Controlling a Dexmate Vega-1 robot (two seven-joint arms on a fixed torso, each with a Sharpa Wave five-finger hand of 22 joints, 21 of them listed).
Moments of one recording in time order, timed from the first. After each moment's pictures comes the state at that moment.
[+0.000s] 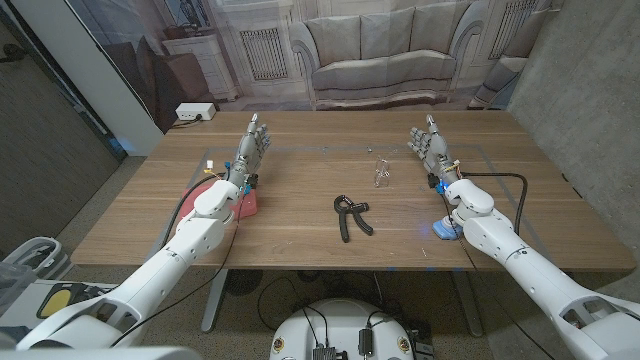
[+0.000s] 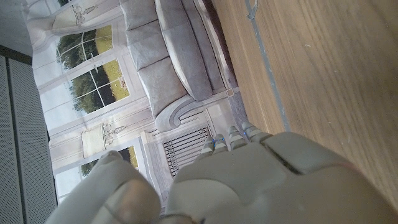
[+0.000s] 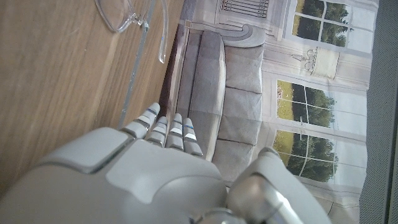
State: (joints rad) left arm 0.84 0.52 0.37 -1.33 -0.64 -0.27 -0.01; left_hand 0.28 -0.11 0.09 0.12 0.33 -0.11 0.03 0.19 0.18 -0.11 -0.02 0.20 0.18 -0.17 -0.01 0.18 0.18 -0.15 -0.04 0.21 0.18; right arm -0.83 -0.50 -0.37 -1.28 0.66 0.29 0.04; right_hand 0.11 -0.05 0.14 0.07 0.27 0.16 0.09 0.19 0.18 0.18 0.09 0.20 0.18 0.07 0.05 0.18 0.17 0.15 -0.04 0.25 0.17
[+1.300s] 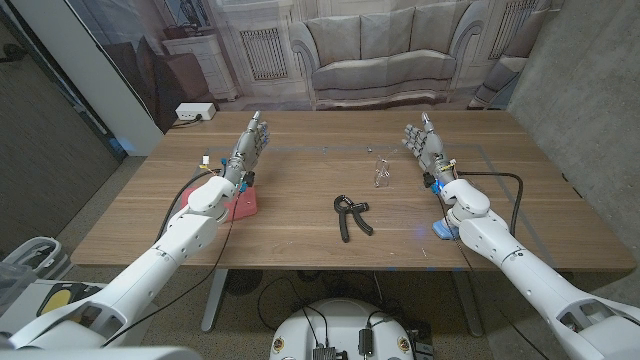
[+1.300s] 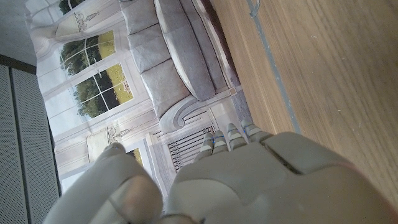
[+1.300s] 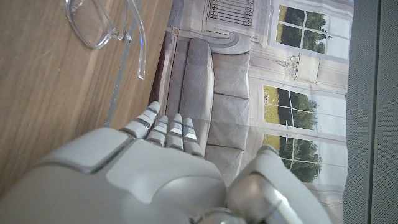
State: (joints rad) left arm 0.87 0.57 0.35 -1.41 -0.64 -0.22 0.01; left_hand 0.33 -0.06 0.11 0.11 0.34 -0.06 0.03 0.21 0.18 -0.06 -0.01 0.21 0.18 -0.12 -0.02 0.19 0.18 -0.12 -0.04 0.22 0.18; right arm -0.85 -0.49 -0.38 -1.32 0.66 0.32 0.05; right_hand 0.13 -0.04 0.15 0.06 0.27 0.16 0.08 0.19 0.18 0.17 0.09 0.20 0.18 0.08 0.04 0.18 0.17 0.17 -0.04 0.25 0.17
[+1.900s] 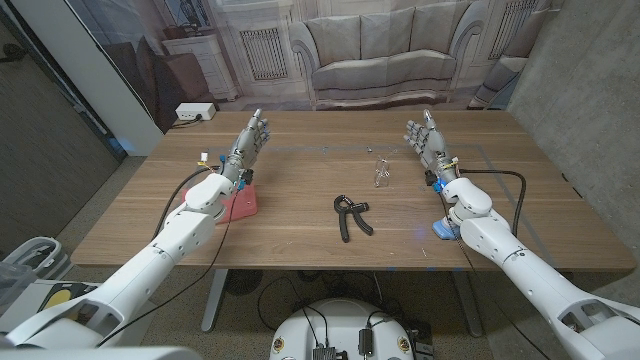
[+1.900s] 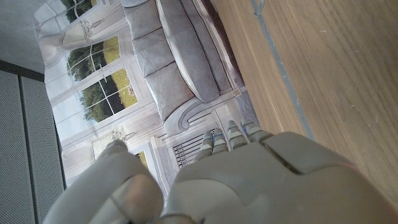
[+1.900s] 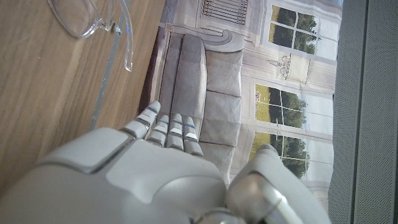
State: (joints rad) left arm 0.86 0.59 0.36 -1.42 -0.63 -0.23 -0.01; left_hand 0.35 -0.04 0.11 0.10 0.34 -0.03 0.04 0.21 0.18 -0.02 -0.01 0.22 0.18 -0.09 0.00 0.20 0.18 -0.10 -0.04 0.22 0.18; right arm -0.86 -0.50 -0.37 -1.33 0.65 0.35 0.05; right_hand 0.14 -0.03 0.15 0.06 0.27 0.18 0.08 0.20 0.18 0.19 0.07 0.20 0.18 0.09 0.02 0.18 0.17 0.18 -0.04 0.24 0.17
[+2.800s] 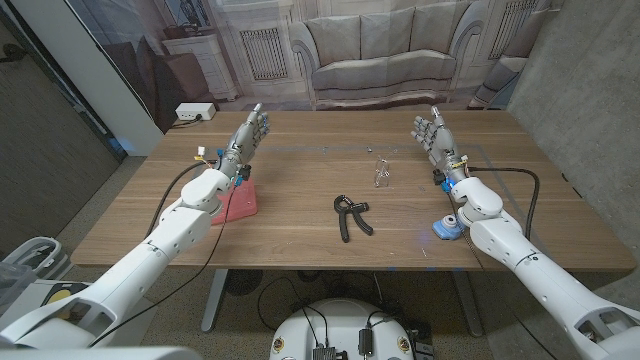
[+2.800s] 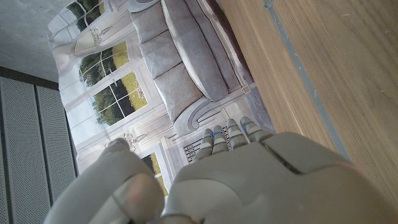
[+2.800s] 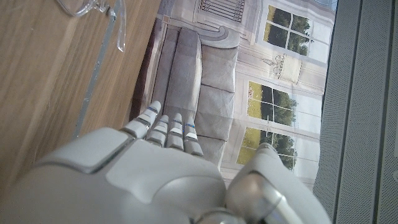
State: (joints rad) left arm 0.86 0.62 0.35 -1.46 -0.61 -0.24 -0.01; left_hand 0.37 -0.03 0.11 0.09 0.34 0.00 0.05 0.21 0.18 0.01 0.00 0.22 0.18 -0.07 0.00 0.20 0.18 -0.09 -0.04 0.22 0.18; right arm -0.90 -0.55 -0.34 -1.40 0.63 0.37 0.03; right_hand 0.14 -0.02 0.15 0.05 0.27 0.18 0.07 0.20 0.18 0.19 0.07 0.20 0.18 0.09 0.03 0.18 0.17 0.18 -0.04 0.24 0.17
